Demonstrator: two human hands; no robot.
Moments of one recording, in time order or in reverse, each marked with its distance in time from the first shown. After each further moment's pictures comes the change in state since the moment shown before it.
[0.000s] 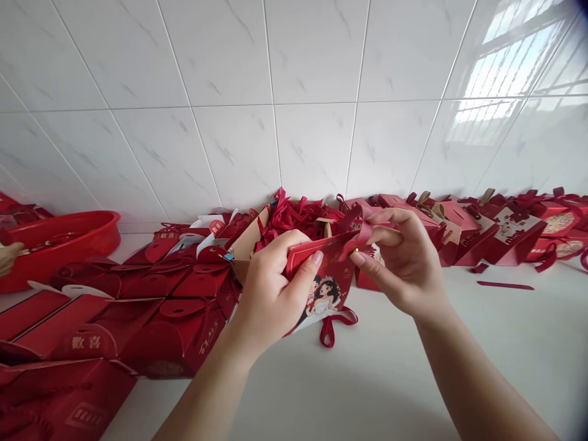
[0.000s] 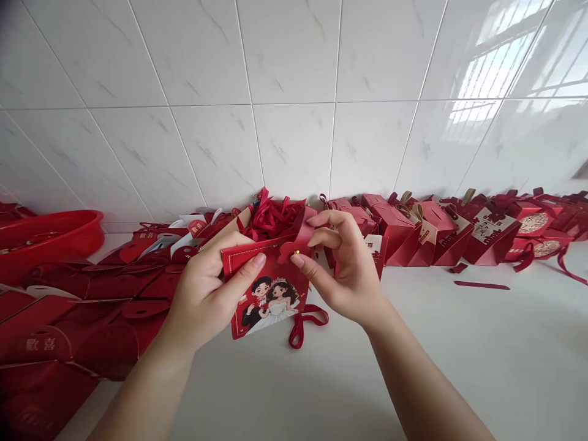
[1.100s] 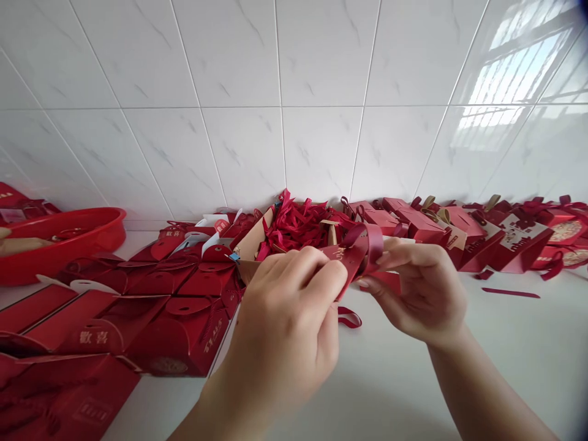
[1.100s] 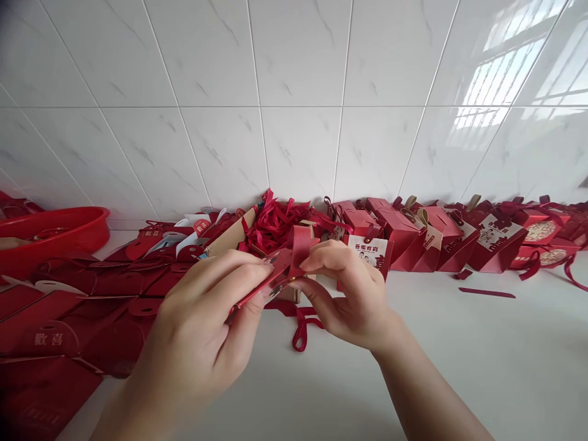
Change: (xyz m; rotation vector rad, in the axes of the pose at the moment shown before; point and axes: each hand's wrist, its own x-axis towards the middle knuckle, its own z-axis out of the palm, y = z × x) left_hand -0.024 0.023 -0.004 0.564 0.124 0.438; right_hand -0.011 -0.003 0.004 -0.354 -0.045 -0.388
